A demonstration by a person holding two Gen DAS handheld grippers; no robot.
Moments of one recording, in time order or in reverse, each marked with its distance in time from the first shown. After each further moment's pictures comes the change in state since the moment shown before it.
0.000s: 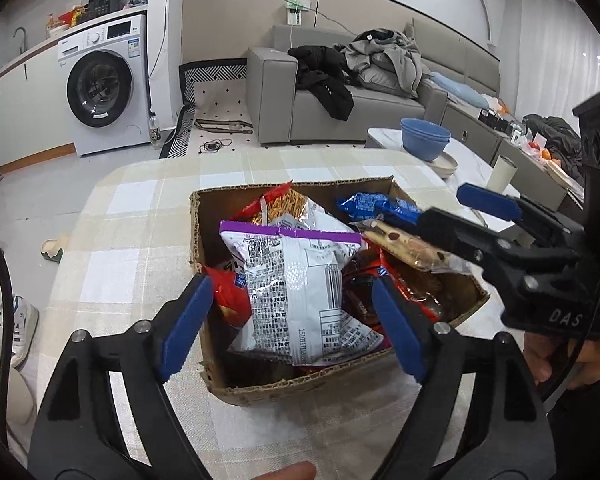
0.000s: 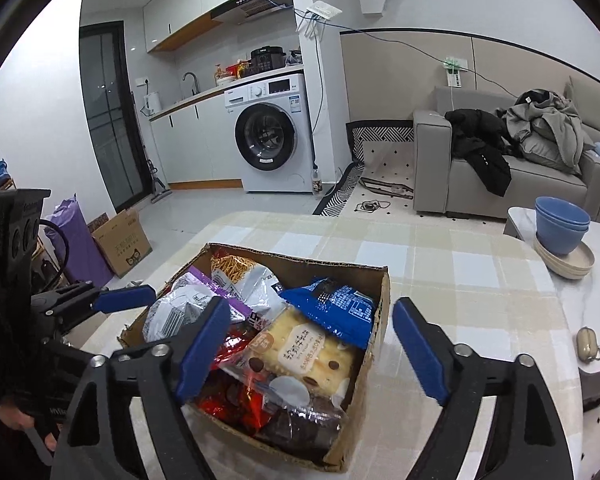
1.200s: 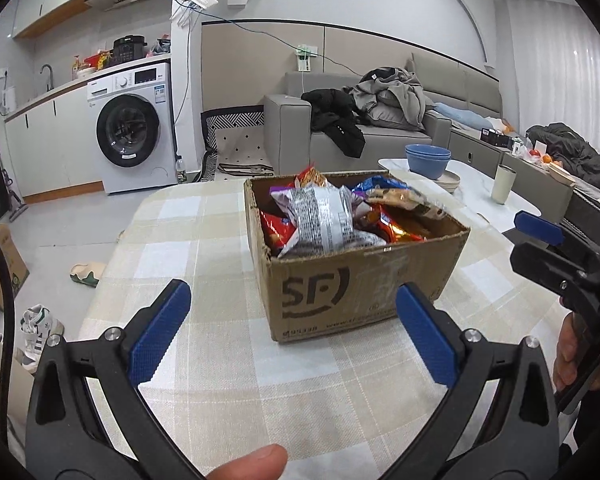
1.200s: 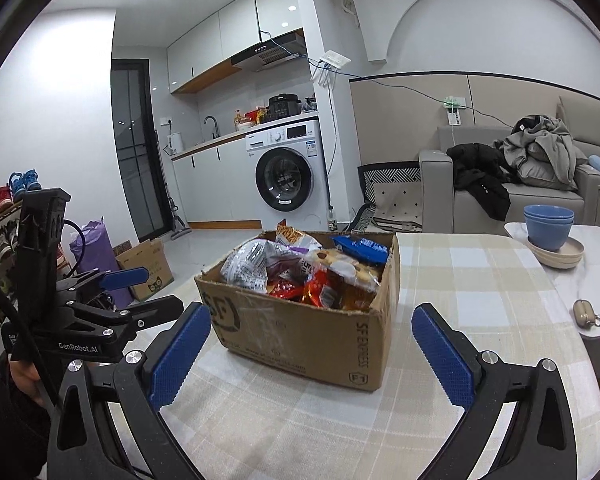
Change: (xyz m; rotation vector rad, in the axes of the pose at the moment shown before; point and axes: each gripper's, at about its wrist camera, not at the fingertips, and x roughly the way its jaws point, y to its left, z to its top) left arm -0.110 0.000 -0.098 0.046 -0.186 0.088; right arm -0.095 0.026 -0.093 0.004 -0.195 0.047
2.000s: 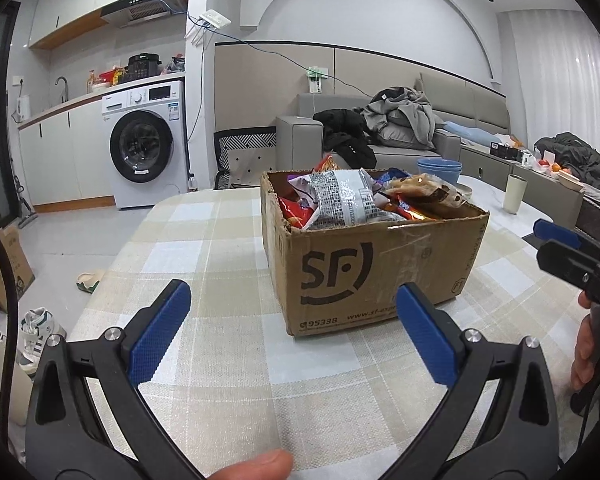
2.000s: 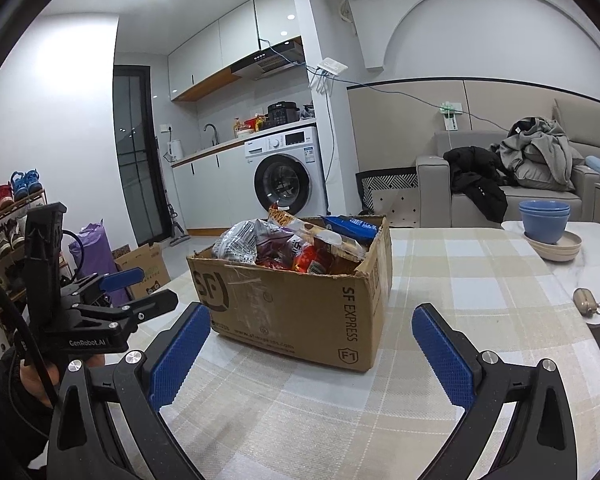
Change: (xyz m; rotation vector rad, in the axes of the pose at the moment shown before) left arm 0.016 0.002 -0.040 -0.002 -0.099 0.048; right arm -0.006 -0.009 -0.031 -0.002 -0.047 -0.005
